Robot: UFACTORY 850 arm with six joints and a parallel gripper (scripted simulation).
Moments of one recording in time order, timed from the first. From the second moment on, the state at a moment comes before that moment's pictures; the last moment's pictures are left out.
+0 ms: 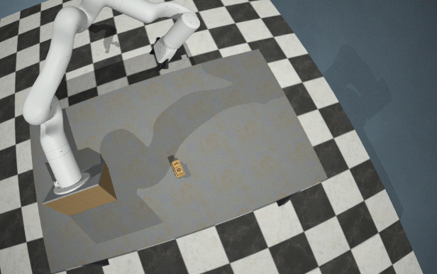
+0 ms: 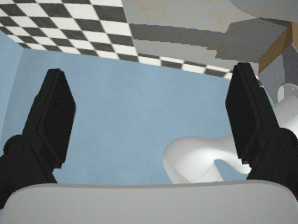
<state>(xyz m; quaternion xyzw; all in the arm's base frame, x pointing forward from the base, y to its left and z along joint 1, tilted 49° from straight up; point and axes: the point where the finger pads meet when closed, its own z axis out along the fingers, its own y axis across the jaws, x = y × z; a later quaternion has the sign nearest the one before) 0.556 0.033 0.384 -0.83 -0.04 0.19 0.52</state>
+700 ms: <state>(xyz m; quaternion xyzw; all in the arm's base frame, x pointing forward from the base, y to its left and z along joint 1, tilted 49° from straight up) 0.575 -0.007 0.213 -0.80 0.25 0.21 0.49</state>
